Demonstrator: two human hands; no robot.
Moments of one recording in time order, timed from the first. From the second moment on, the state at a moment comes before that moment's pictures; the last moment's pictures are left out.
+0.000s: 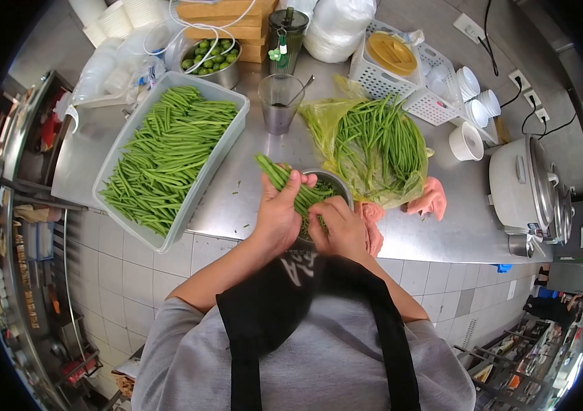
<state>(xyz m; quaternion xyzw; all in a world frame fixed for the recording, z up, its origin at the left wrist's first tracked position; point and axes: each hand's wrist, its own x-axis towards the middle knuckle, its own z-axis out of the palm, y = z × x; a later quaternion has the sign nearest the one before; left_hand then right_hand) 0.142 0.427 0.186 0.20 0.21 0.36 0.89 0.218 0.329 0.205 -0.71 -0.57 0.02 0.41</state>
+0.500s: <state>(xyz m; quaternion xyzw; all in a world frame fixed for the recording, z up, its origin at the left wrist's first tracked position) 0.127 0.431 0.192 0.17 0.23 0.34 0.90 0.198 0.330 0.196 -0.69 -0.60 -0.08 0.39</state>
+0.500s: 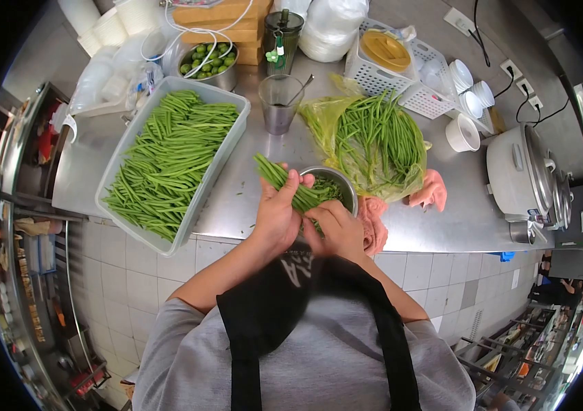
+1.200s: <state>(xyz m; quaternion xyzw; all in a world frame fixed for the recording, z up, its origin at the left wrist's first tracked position) 0.076 0.471 0.167 0.17 0.24 0.29 0.91 0.147 0.362 0.183 -0.70 -0.46 0.12 0.54</state>
